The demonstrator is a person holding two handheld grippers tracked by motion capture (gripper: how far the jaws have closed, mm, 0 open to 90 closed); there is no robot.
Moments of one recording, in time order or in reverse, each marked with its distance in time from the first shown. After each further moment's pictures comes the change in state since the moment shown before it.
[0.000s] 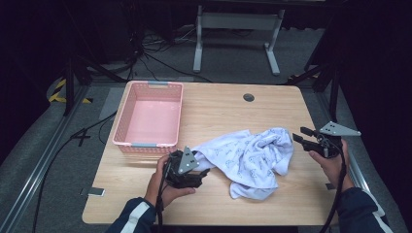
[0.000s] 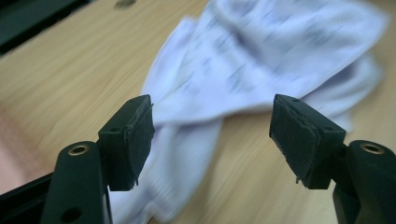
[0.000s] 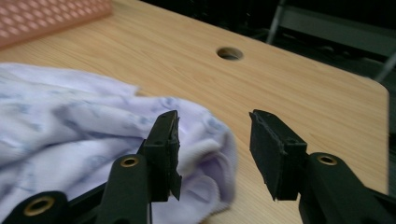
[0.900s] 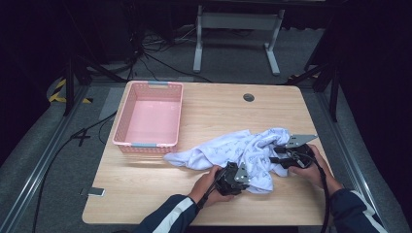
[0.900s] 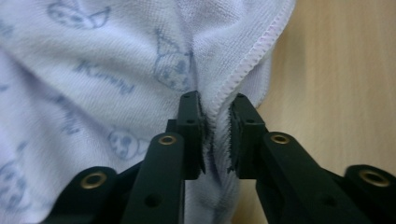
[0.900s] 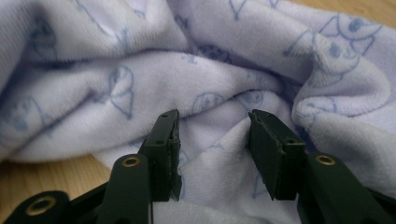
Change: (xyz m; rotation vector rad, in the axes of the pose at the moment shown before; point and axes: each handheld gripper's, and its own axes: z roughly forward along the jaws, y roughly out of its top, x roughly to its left) left arm -0.043 0.012 0.119 0.209 -0.295 0.225; right arm 0.048 -0.019 0.052 0.324 0.269 -0.204
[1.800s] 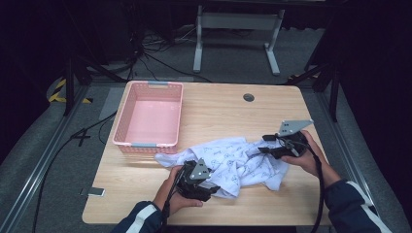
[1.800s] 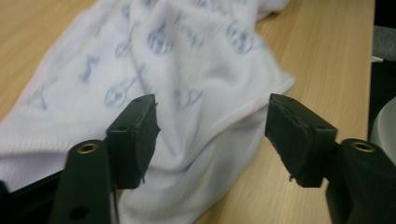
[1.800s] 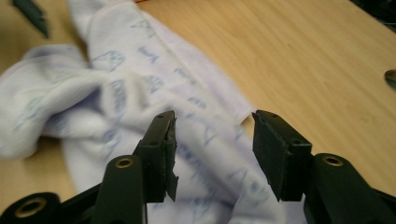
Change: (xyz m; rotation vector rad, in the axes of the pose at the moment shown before) left arm -0.011 -0.044 -0.087 -0.129 0.081 -0.220; right arm 0.017 0.083 -0.017 -0.091 0.071 -0.093
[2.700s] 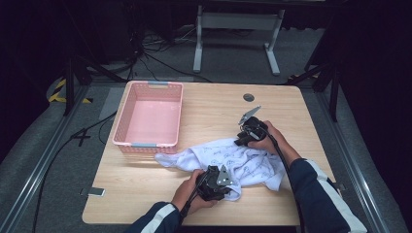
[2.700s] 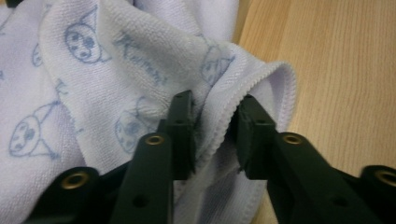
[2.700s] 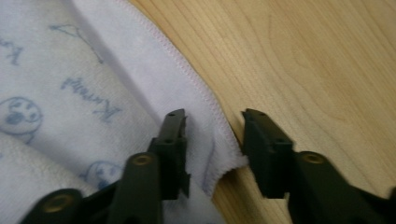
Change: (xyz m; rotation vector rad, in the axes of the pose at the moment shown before) left arm -0.008 0.007 0.054 0.167 -0.033 0.100; right arm -0.037 0.021 0.124 0.307 0.086 0.076
